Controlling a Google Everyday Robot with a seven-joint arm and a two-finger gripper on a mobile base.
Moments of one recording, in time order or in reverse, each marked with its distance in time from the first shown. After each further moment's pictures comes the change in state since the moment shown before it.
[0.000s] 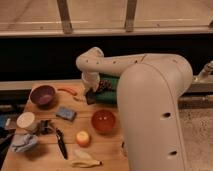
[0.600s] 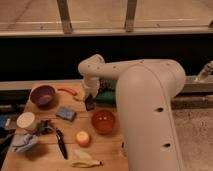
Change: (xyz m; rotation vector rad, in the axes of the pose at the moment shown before) arm 0.023 0.016 0.059 -0.089 0.093 -0.002
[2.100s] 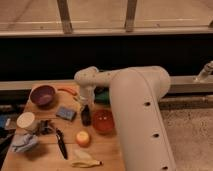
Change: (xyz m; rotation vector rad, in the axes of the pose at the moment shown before) arm 0.039 0.041 0.042 -0.080 0.158 -0.054
